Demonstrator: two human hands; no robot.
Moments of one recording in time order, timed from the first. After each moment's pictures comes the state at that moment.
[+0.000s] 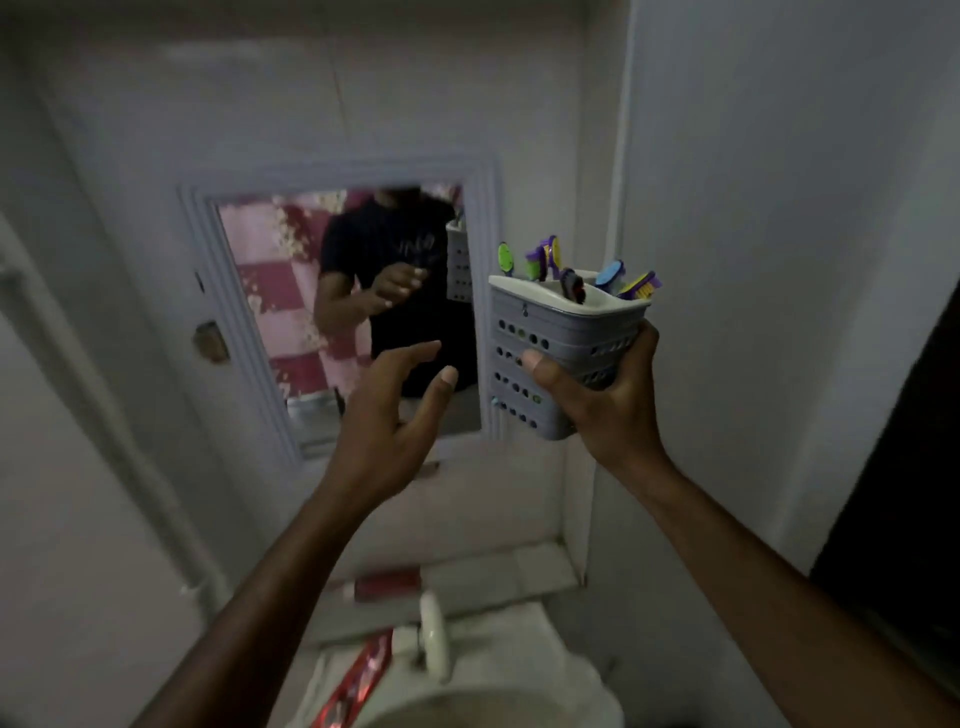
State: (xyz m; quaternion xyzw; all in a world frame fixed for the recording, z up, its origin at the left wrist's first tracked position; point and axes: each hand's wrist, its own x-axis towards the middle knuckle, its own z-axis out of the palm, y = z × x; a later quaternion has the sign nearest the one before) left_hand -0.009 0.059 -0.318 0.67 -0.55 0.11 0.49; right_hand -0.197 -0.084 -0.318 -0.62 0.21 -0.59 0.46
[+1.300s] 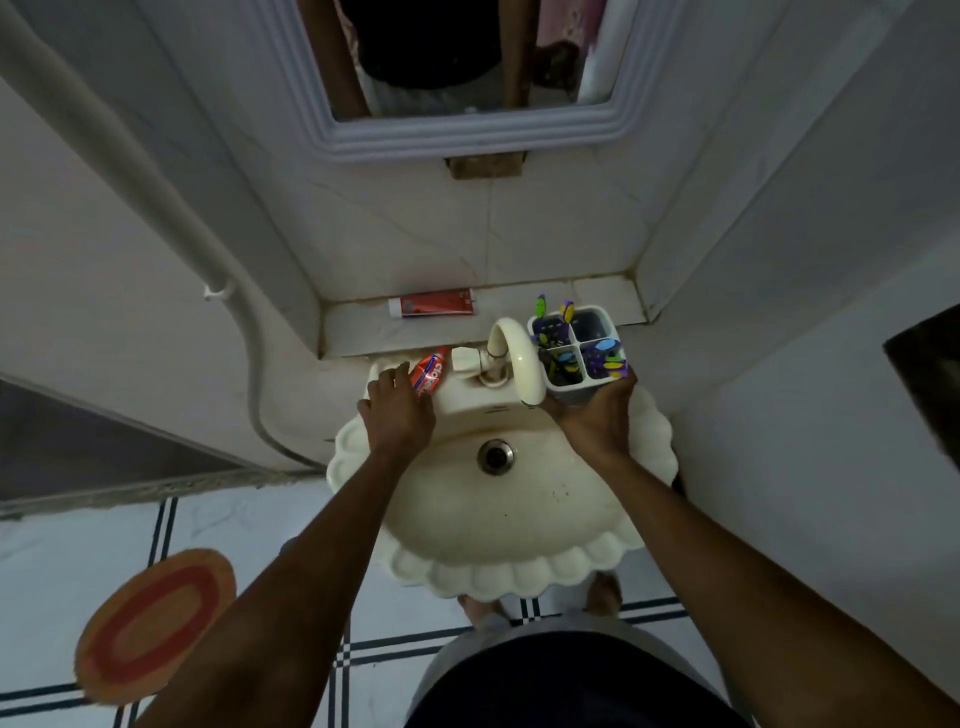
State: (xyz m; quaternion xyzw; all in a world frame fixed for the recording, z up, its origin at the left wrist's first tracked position) left_hand 0.075 0.175 -0.743 0.93 -0.31 -0.14 0.15; right_hand -0.150 0.021 -0.722 -0.66 0.56 -0.24 0.44
